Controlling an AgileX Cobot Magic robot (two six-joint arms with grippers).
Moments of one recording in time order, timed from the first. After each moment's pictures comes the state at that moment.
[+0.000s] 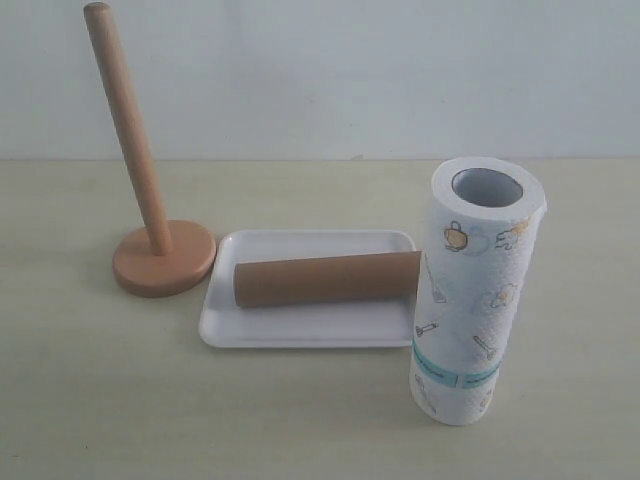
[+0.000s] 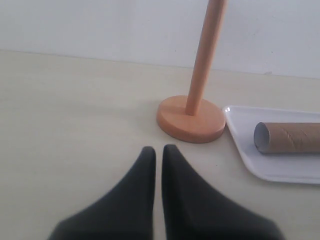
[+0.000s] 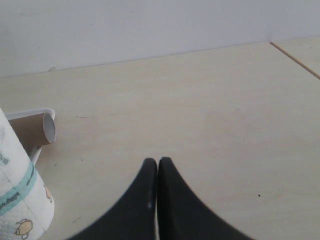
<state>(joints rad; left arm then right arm) -0.03 0.00 0.00 -0.09 0.31 -0.04 0.02 0.01 0.00 -0.16 0.34 0.29</state>
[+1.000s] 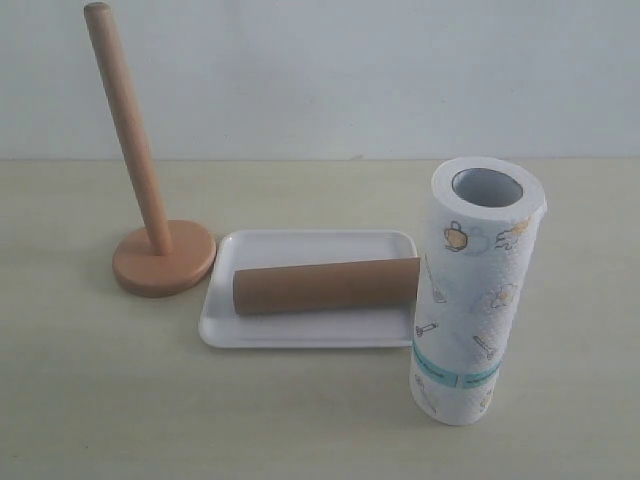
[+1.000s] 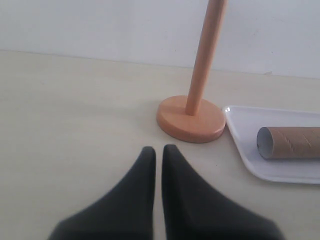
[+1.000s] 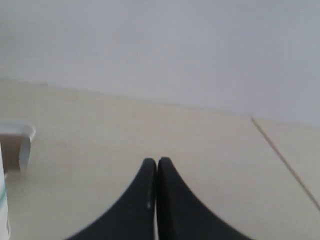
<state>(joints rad) -0.03 0.00 0.00 -0.09 0.31 -0.04 0.02 0.01 0.00 -0.29 0.19 0.13</state>
